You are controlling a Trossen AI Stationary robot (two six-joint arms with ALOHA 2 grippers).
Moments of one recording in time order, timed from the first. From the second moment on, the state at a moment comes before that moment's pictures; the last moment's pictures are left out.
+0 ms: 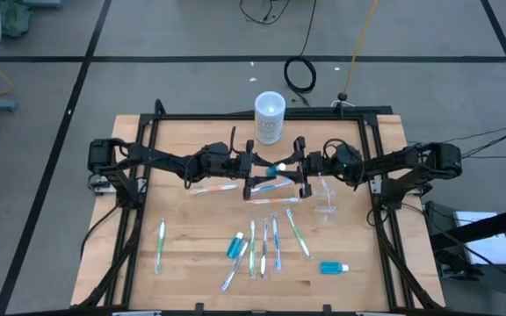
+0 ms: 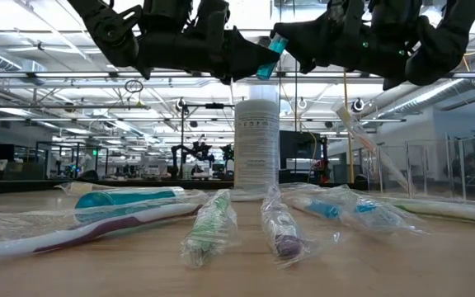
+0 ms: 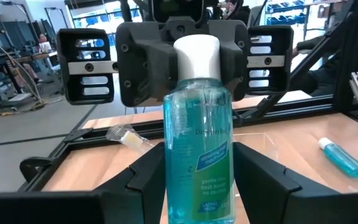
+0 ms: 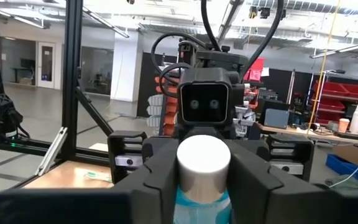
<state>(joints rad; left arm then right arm) 0.14 1.71 0.87 0.79 0.21 0.18 -0.22 1.44 0.47 1.25 -0.34 -0.05</state>
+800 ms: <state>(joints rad) 0.11 1.70 0.87 0.76 0.06 0.20 -0.28 1.38 0.47 1.12 -0.36 0.20</state>
